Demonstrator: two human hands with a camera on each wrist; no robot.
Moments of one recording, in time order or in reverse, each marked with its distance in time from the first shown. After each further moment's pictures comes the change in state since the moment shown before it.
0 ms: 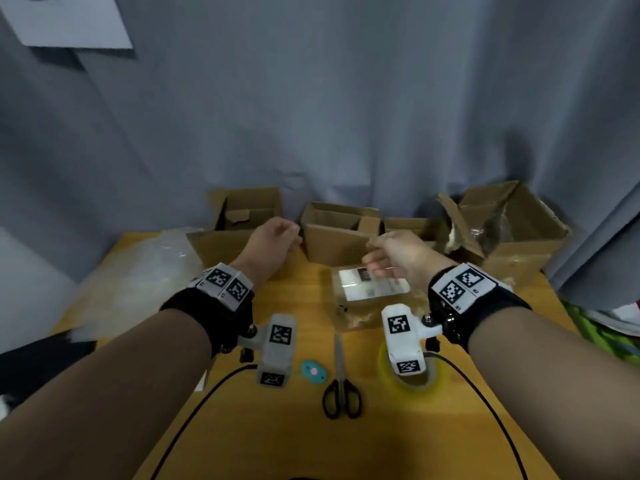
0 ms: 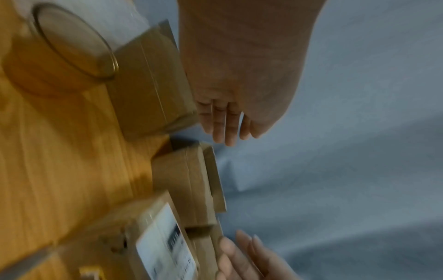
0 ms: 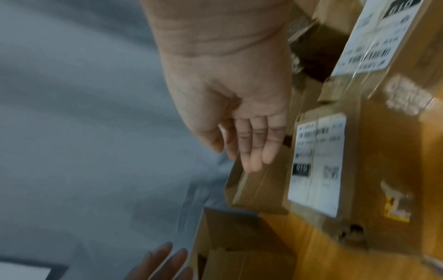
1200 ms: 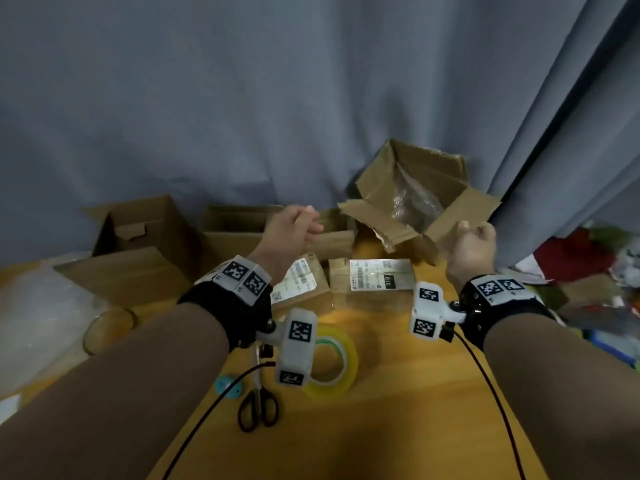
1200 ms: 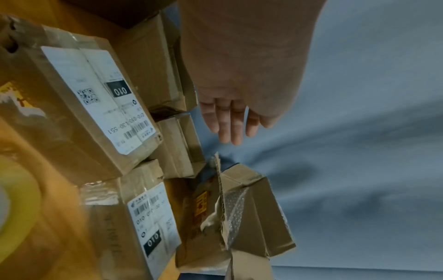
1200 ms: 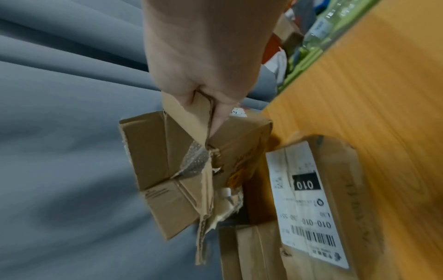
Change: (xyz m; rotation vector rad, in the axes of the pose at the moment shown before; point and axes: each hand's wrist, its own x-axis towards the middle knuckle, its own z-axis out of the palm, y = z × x) left_hand 0.003 0.097 0.186 -0.136 -0.251 0.037; right_hand 0.028 0.112 -0.244 0.391 0.906 -0.116
